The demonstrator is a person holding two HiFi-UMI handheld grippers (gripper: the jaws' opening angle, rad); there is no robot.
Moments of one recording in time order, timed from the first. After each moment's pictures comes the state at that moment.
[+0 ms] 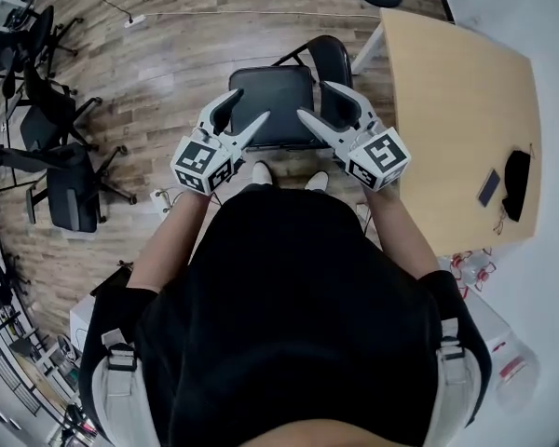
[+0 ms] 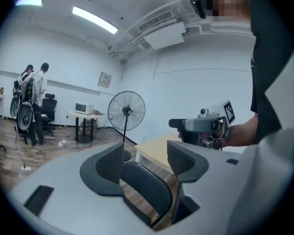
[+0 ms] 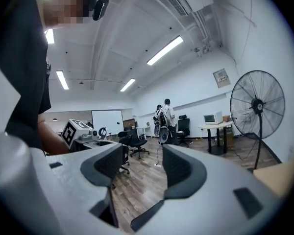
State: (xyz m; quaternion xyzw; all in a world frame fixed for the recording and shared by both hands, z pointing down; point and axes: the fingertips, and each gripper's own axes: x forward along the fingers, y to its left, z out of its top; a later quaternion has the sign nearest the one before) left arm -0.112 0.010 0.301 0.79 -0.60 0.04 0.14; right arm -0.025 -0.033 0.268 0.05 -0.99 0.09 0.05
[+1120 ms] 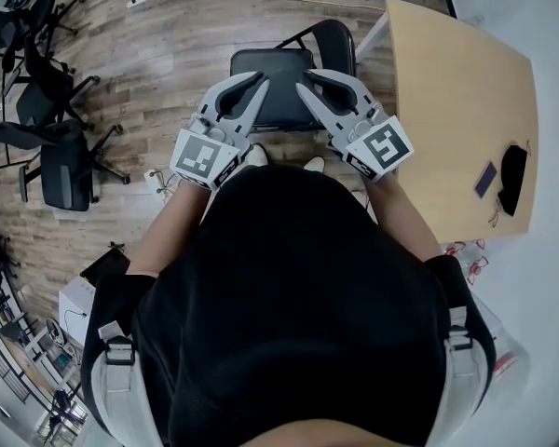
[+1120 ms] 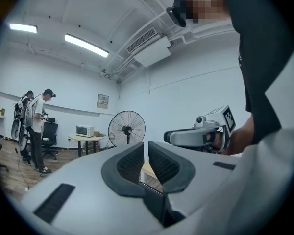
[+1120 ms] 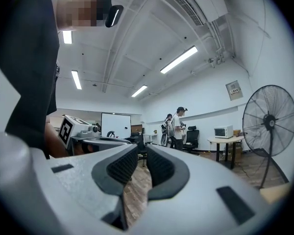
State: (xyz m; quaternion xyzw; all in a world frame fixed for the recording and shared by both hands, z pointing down) left arm -0.086 0.045 0.221 0.78 -0.62 0.01 0.01; right arm -0.034 0.021 0.215 0.01 -1.00 0.02 0.01
